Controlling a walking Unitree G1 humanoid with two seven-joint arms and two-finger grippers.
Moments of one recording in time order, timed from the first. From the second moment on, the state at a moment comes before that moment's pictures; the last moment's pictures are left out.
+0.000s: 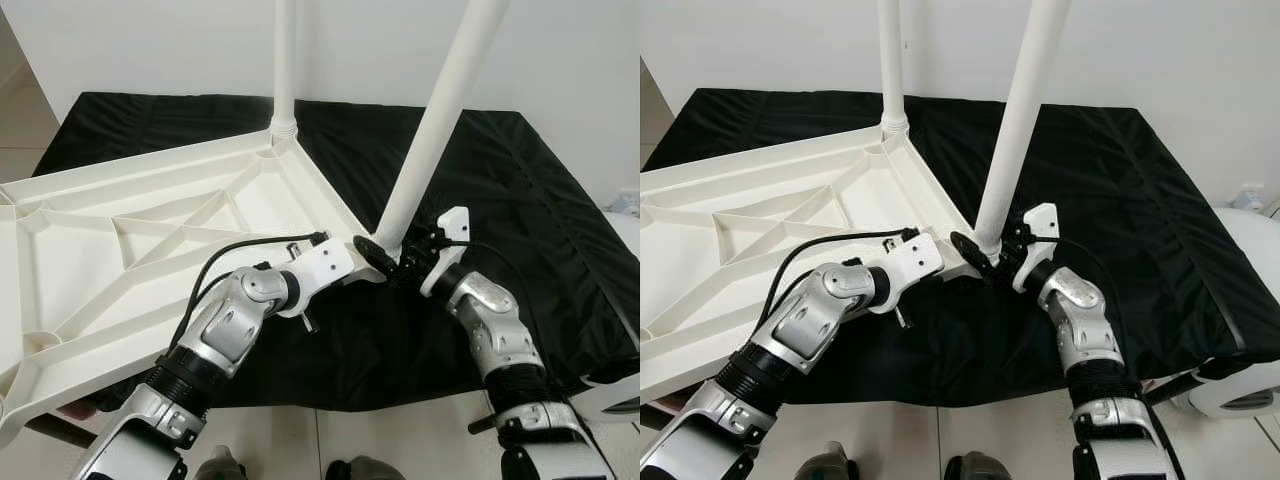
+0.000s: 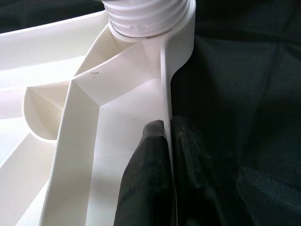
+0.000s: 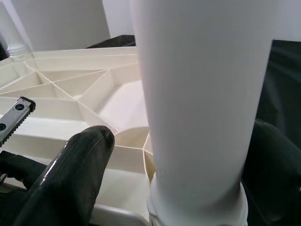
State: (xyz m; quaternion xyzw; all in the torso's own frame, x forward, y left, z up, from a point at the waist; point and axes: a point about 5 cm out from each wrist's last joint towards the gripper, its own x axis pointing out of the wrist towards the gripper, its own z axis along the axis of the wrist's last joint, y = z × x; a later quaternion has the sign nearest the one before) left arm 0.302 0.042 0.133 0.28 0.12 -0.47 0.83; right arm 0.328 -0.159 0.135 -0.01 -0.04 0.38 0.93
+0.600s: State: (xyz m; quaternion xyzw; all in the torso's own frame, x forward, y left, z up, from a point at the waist) left arm 0.302 0.041 0.134 0.28 0.12 -0.47 0.83; right arm 0.347 -0.167 0.142 -0.02 -0.04 0.38 0.92
